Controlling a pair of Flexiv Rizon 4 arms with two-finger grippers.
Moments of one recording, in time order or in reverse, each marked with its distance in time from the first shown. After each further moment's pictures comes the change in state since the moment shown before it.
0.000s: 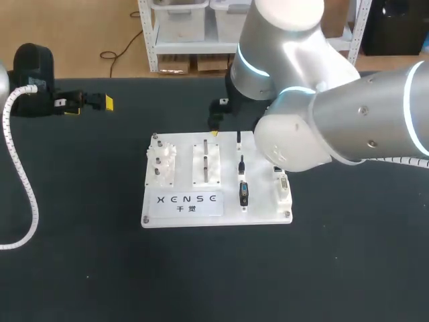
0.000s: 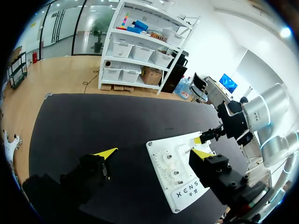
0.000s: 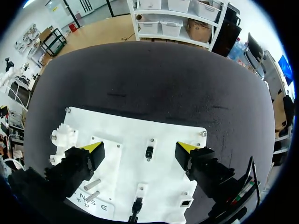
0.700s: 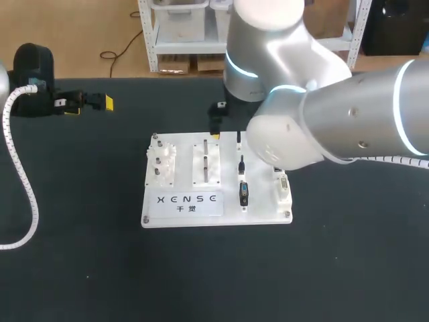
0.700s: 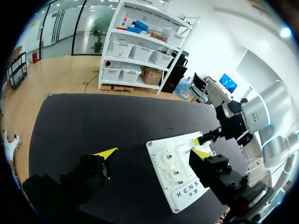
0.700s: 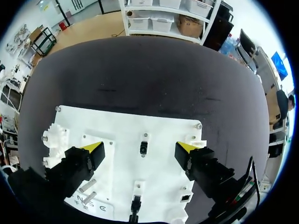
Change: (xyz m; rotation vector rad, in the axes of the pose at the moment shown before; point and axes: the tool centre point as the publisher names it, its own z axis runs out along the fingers) left arm 0.000 0.000 0.000 0.000 0.000 0.000; right arm 0.008 -0.007 0.004 0.089 0.043 0.050
